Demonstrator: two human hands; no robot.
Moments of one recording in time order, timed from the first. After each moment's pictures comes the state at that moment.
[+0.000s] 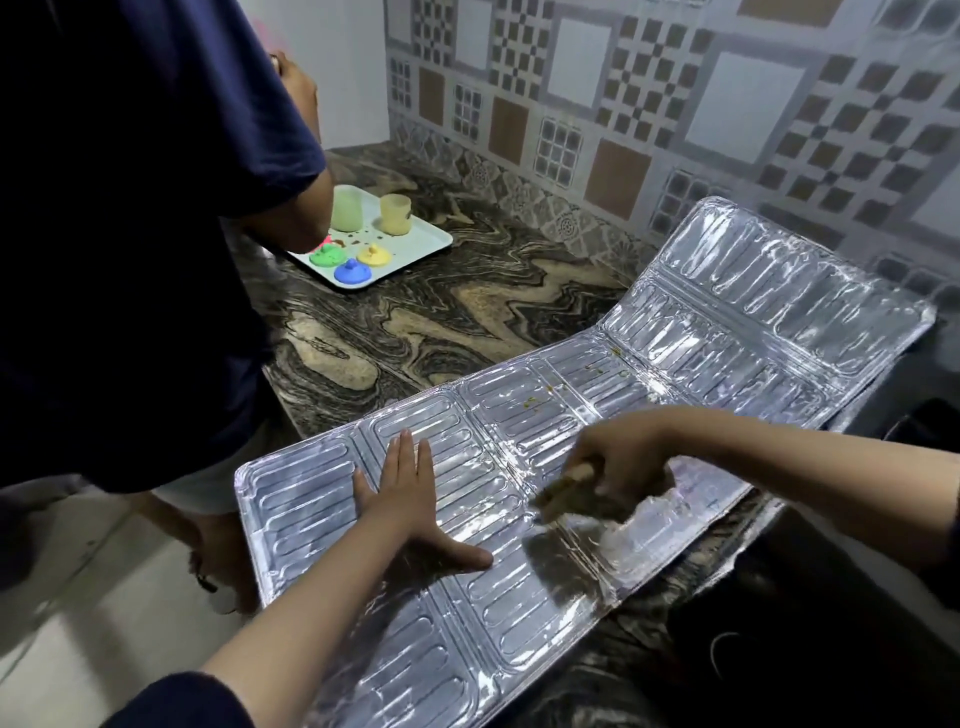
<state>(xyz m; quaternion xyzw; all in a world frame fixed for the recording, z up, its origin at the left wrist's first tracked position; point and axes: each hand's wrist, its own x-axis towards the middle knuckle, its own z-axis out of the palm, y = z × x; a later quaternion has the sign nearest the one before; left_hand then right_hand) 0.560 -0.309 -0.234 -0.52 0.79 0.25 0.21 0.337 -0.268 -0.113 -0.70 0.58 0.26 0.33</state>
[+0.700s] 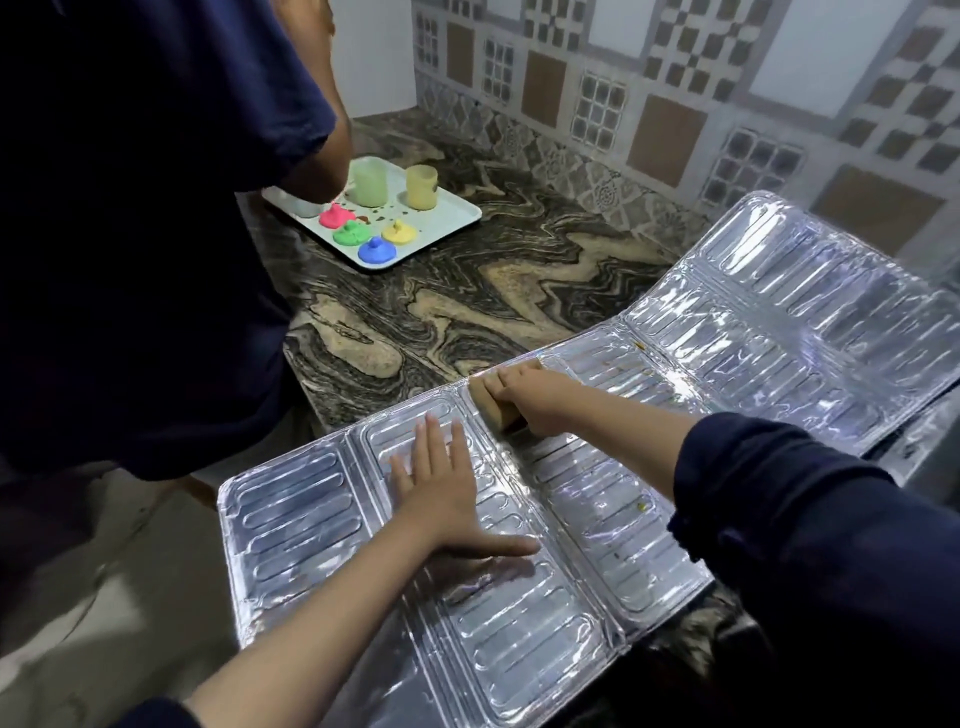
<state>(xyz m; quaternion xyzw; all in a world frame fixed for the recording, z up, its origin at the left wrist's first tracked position) 0.551 -0.300 -0.227 -0.53 0.80 0.25 0.14 0.377 -0.383 -0.220 -0.80 0.57 0.20 0.03</state>
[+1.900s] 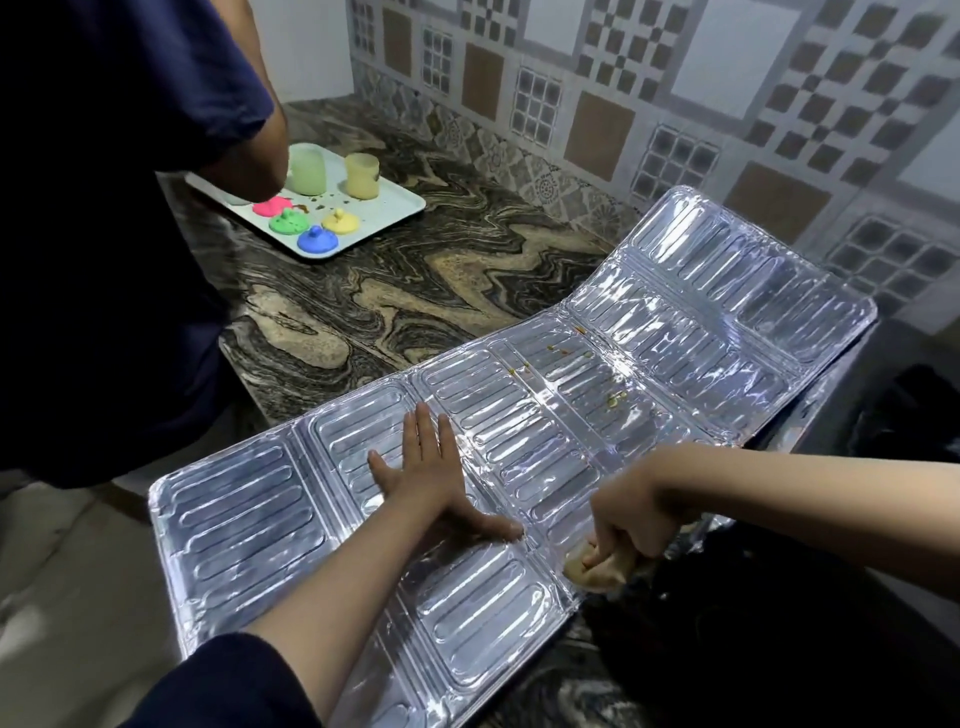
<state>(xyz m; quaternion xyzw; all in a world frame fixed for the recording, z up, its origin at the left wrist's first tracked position) 0.517 -0.302 -0.229 -0.51 0.78 0.27 0.24 0.333 -0.225 -0.160 -0.67 0.48 0.44 0.34</state>
